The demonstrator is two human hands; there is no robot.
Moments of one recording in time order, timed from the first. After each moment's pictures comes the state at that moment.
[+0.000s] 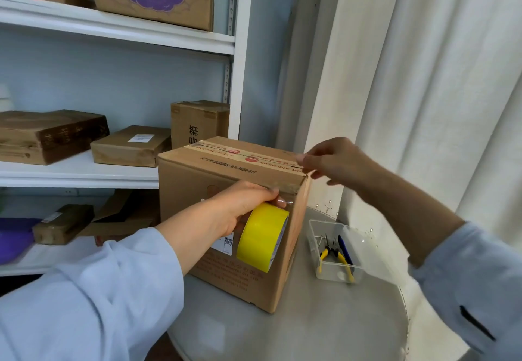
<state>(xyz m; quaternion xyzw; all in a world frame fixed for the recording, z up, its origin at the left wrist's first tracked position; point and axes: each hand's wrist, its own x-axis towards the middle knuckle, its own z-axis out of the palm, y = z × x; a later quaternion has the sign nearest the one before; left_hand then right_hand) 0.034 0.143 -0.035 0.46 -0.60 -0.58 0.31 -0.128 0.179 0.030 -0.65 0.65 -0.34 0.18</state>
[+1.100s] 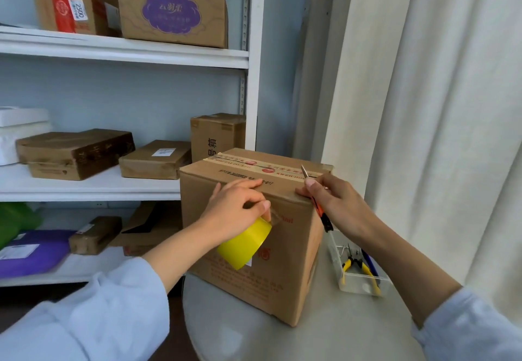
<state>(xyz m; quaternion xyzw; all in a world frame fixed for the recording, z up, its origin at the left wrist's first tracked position) 0.078 0.136 -0.045 0.47 -0.82 -0.13 0.30 -0.119 0.174 -0.031 -0.66 0.59 -0.42 0.17</state>
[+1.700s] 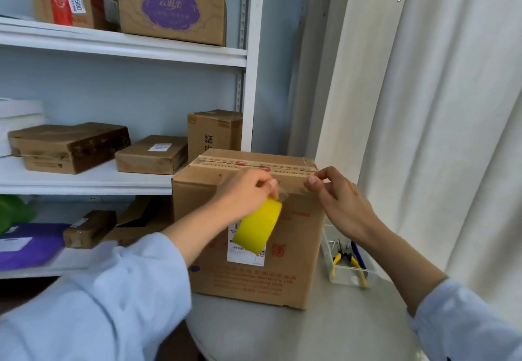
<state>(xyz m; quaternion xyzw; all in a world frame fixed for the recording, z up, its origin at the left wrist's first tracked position) 0.059 0.148 -0.018 0.48 -0.81 -0.15 0.31 -0.125 0.189 -0.029 -0.68 0.63 -0.37 0.05</state>
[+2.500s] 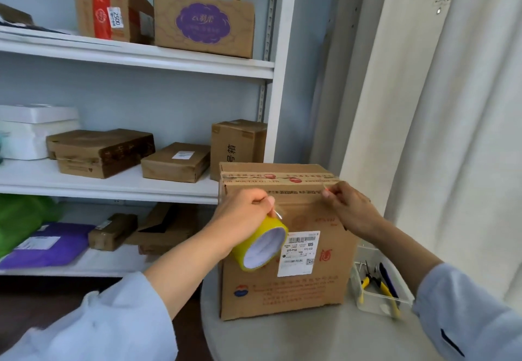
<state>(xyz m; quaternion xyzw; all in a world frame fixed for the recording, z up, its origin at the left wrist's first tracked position) 0.107 0.151 -0.025 0.51 -0.72 -0.26 0.40 -0.119 0.121 -0.030 -0.69 0.65 -0.31 0.08</state>
